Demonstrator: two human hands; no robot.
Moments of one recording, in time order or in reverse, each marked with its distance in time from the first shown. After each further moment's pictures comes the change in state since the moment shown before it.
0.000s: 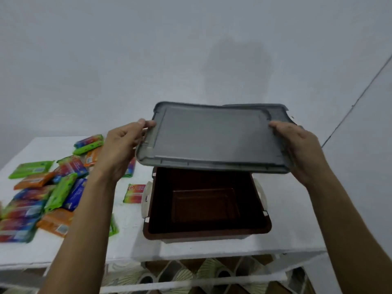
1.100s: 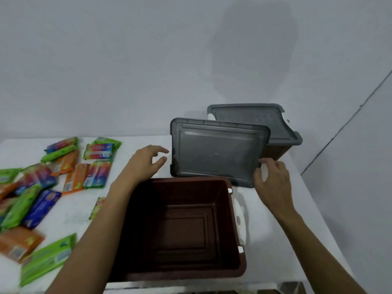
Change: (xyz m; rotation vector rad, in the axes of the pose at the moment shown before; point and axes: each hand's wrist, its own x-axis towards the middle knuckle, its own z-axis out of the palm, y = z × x) left_hand 0.096 -0.119 0.071 1.055 -0.250 0.111; right_hand 0.053 0.120 -0.054 -1.033 0.161 -0.159
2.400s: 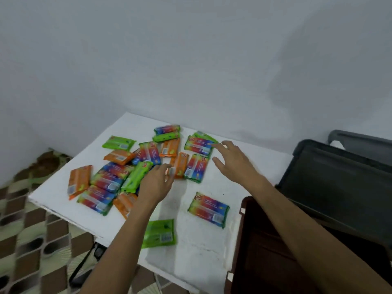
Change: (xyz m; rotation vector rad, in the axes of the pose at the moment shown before) left_hand -0.123 -0.219 -0.074 0.172 0.282 -0.492; right_hand 0.012 -0.293 0.239 -0.089 -0.620 -0.681
